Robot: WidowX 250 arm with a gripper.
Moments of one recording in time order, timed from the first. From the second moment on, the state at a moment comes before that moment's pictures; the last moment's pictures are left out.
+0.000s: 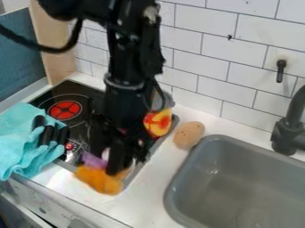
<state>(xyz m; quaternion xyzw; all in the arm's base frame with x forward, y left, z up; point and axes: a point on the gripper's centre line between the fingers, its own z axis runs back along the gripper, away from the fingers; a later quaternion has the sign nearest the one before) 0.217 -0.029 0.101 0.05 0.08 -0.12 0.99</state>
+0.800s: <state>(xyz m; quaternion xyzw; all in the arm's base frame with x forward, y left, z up) 0.216 0.057 0.098 0.08 0.13 0.01 0.99</state>
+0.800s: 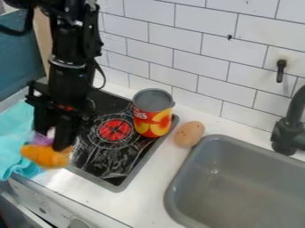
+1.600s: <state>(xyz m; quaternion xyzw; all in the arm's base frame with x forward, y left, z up) 0.269 0.079 0.085 0.06 0.04 0.08 0.99</state>
